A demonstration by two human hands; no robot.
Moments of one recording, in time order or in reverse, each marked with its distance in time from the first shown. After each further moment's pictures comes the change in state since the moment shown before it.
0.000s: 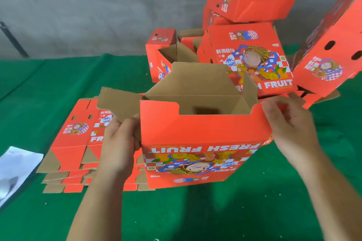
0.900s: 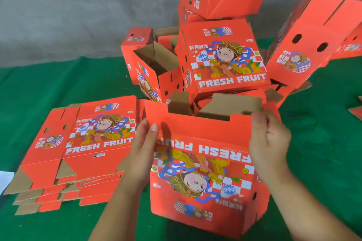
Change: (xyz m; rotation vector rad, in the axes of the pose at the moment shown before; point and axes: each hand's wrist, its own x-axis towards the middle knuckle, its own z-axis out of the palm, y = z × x) left_hand -0.005 -0.077 0.063 0.040 -0.274 -0.043; right_hand -0.028 0.033 0.000 -0.082 0.290 -0.014
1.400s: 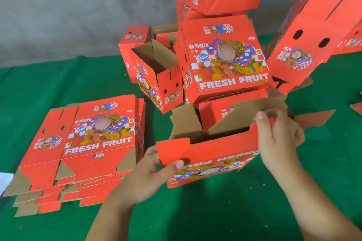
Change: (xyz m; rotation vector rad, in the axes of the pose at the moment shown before) left_hand -0.035 0.023 -0.011 0.542 -0.469 -0.016; right_hand 0.005 0.016 -0.021 -0.474 -0.131 0.378
